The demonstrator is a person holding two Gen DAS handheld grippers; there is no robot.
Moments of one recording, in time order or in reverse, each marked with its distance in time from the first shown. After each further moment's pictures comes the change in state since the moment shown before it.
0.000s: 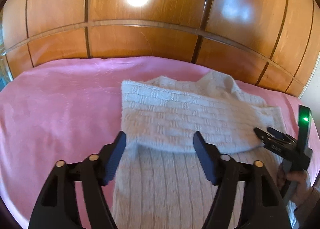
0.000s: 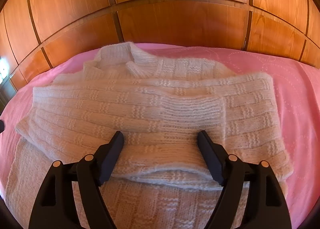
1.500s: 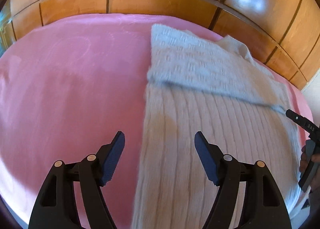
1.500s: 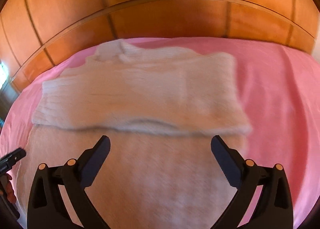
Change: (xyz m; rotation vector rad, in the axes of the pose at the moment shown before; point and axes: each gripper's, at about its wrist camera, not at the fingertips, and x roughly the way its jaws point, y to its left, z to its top) left arm -0.012 0.045 -0.072 -0.099 0.206 -0.006; right arm -0.069 -0.045 -0.034 0.076 0.065 -0.010
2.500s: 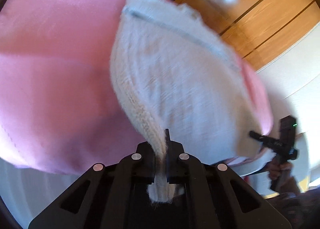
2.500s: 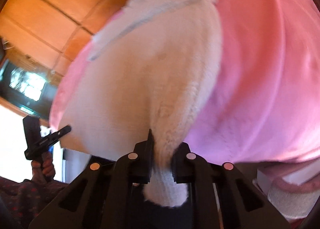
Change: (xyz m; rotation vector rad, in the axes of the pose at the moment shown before) left arm -0.085 0.007 -0.114 -0.063 0.143 -0.409; right arm -0.124 -0.029 -0.157 0.139 0.241 0.398
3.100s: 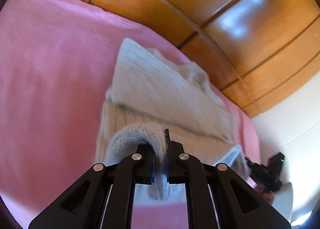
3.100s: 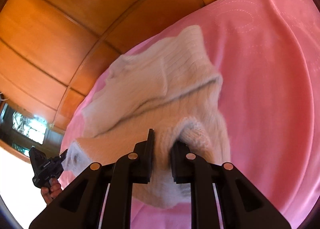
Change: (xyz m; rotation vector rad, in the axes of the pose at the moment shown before) left arm 0.061 0.009 0.182 -0.125 -0.154 0.018; right arm 0.034 -0.045 0.159 0.205 -0.216 -0.008
